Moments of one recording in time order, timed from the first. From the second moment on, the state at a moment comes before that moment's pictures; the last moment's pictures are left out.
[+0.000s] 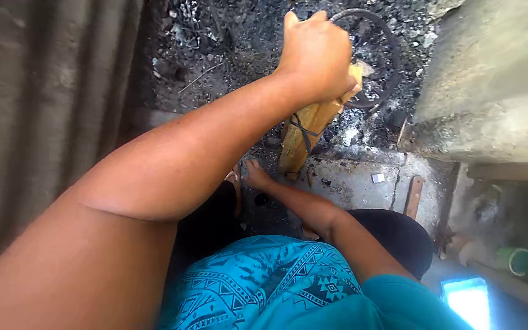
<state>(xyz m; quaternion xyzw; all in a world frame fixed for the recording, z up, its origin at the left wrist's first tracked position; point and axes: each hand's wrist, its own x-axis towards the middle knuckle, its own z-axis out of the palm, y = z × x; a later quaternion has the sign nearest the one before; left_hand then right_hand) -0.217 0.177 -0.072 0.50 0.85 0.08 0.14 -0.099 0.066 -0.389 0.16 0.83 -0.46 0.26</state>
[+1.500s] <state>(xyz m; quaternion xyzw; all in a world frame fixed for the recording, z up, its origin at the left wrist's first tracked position) -0.193 0.160 -0.067 0.54 0.83 0.09 0.11 0.032 0.163 -0.326 0.09 0.84 -0.19 0.50</state>
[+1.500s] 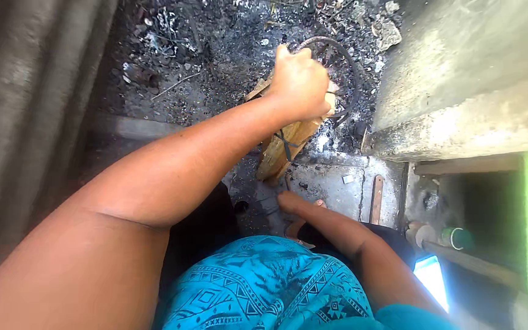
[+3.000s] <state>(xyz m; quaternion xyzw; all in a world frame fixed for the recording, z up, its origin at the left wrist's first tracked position) -0.216 0.116 -0.075 0.49 0.85 0.13 0.11 -0.094 0.385 -0.251 0.28 0.80 -0.46 0.26</state>
